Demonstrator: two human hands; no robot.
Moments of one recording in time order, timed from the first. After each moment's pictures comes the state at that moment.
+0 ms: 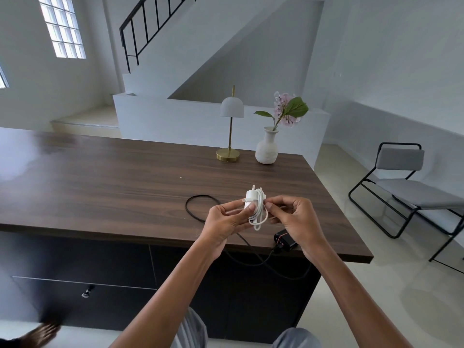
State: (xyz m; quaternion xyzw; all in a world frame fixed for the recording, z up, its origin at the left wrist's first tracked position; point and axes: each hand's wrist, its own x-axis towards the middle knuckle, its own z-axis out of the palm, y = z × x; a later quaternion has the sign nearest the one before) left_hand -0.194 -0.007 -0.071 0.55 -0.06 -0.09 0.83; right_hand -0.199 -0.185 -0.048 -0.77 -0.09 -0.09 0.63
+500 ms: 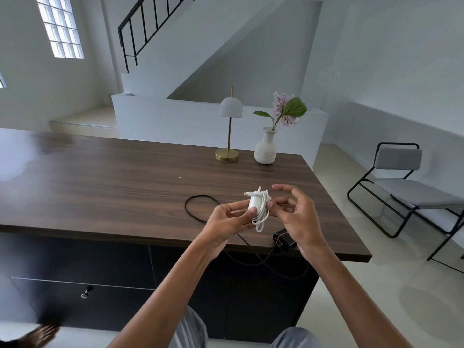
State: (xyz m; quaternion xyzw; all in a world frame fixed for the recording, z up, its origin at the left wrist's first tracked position) left_hand -0.191 -0.006 -0.072 0.59 -0.11 -0.13 0.79; right_hand -0.193 -0.187 -0.055 -0.74 -0.08 -0.15 0.65
